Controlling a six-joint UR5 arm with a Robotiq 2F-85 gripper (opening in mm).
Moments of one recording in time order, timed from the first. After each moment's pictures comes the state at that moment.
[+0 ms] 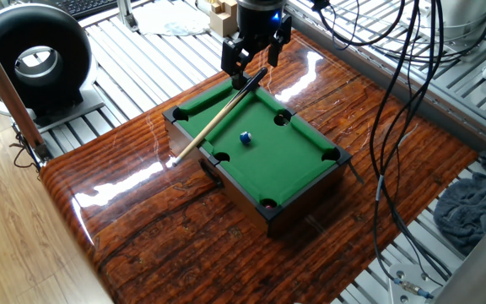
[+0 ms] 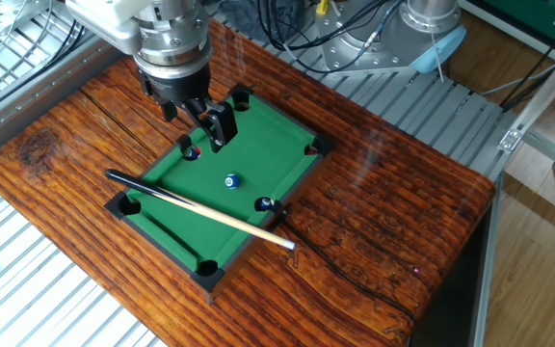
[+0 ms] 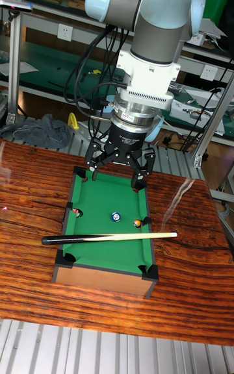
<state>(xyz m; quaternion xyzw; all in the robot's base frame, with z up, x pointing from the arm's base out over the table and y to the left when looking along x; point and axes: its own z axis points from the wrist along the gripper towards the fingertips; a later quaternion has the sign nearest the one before) 0.544 0.002 0.190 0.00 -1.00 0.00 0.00</state>
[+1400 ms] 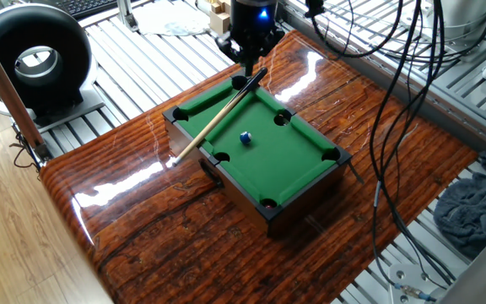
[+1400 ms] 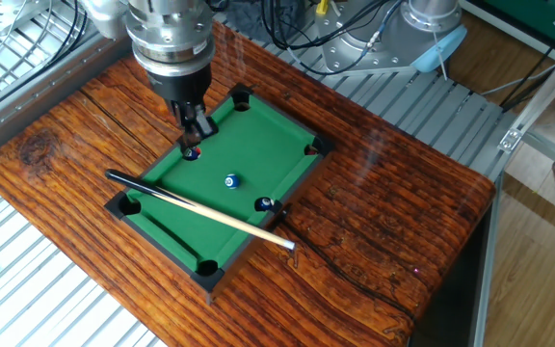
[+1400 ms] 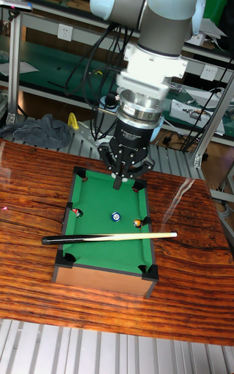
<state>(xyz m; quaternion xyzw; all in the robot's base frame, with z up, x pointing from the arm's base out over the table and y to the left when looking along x) 0.565 0.013 0.204 -0.21 -0.98 -0.02 -0.04</state>
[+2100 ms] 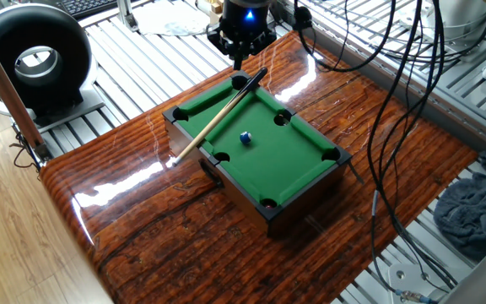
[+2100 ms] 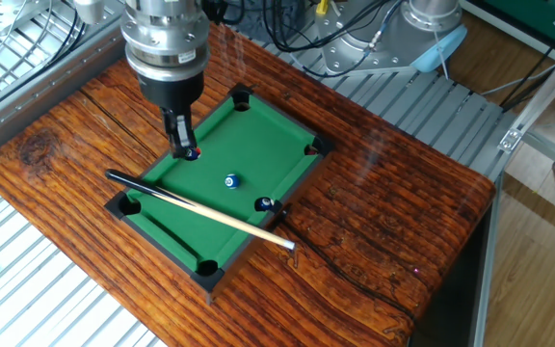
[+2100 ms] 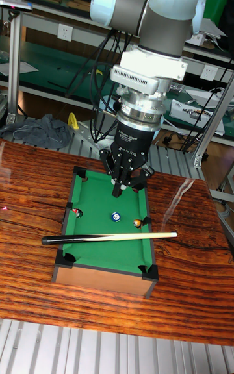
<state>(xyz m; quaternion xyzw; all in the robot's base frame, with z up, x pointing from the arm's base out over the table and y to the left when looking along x) 0.589 0.016 0.199 -0.30 -0.95 -0.03 -0.08</state>
